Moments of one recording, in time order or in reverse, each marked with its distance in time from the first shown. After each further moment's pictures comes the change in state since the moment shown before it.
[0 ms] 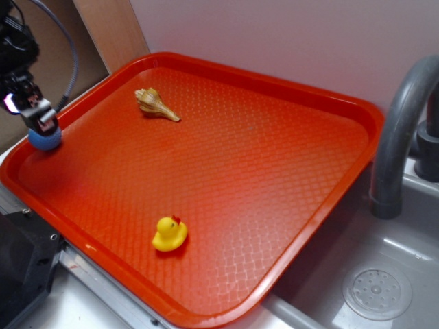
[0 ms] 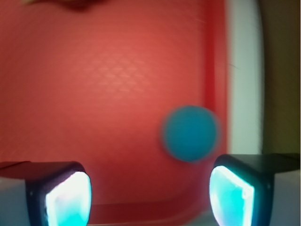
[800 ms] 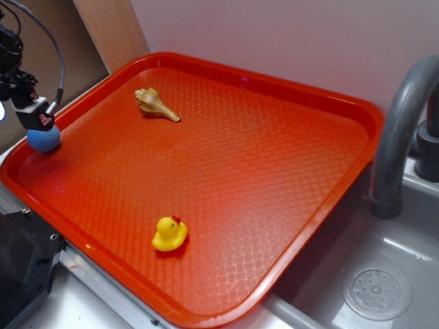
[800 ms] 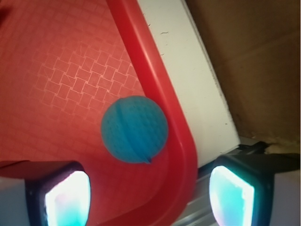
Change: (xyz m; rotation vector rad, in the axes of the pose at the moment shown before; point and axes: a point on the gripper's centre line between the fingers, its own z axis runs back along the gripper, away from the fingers) arm 0.000 0.019 -0.019 0.042 0.043 0.304
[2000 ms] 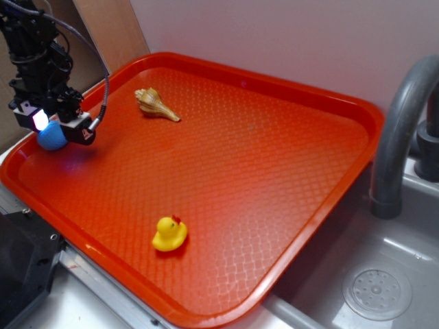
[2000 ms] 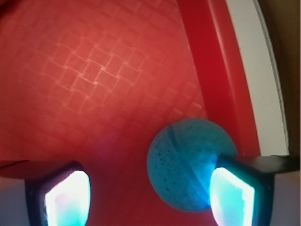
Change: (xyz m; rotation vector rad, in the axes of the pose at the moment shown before) arm 0.021 -0.040 -0.027 0.023 0.009 -0.133
